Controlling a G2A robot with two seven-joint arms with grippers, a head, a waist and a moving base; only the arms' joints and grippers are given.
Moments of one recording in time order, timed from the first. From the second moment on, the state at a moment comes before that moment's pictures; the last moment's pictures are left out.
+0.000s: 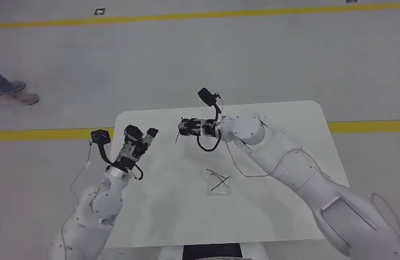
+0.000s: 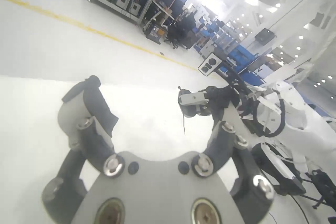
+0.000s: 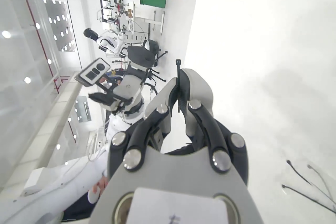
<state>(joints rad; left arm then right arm) 1.67 -1.06 -1.40 -1.74 0.51 -0.34 0.12 -0.75 -1.33 0.64 -1.21 0.20 0.13 0.64</state>
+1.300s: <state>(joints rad) 1.65 -1.00 -1.26 -1.65 0.96 -0.34 0.40 -0.76 -1.37 0.69 -1.19 0.27 0.30 0.49</state>
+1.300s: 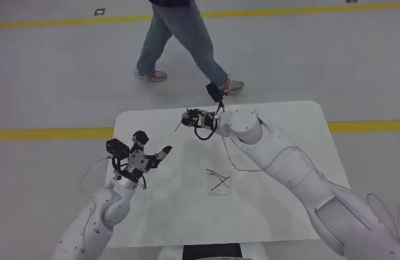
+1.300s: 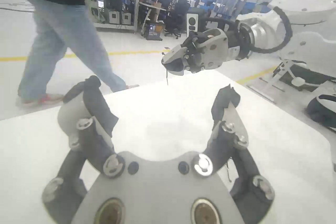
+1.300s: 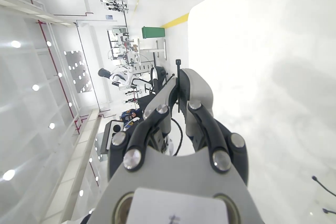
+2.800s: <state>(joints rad) 1.60 -1.04 -1.19 -1.60 0.95 -0.33 0.37 -0.88 -1.38 0.74 -1.36 0.15 0.33 0.53</state>
